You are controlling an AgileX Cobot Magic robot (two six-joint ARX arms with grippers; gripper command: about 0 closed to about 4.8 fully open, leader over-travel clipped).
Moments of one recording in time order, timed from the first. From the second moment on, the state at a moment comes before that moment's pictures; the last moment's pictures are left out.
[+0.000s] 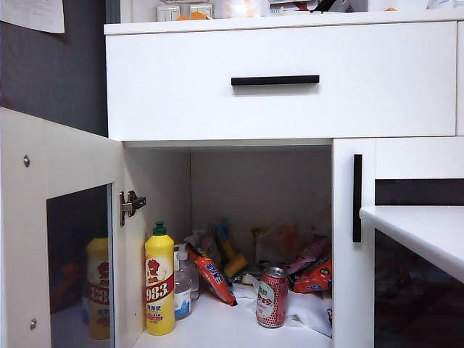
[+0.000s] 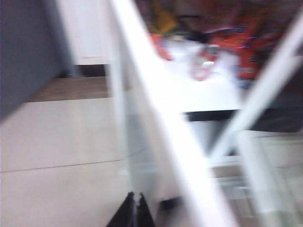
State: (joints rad) left arm -0.92 0.41 0.51 -0.66 -0.61 -0.35; right arm 0.61 1.16 2.42 -0.73 0.16 -0.19
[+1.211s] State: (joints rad) left arm -0.92 0.41 0.59 -0.43 -0.64 0.04; right arm 0.62 0.75 0.77 -0.71 0.18 -0.19
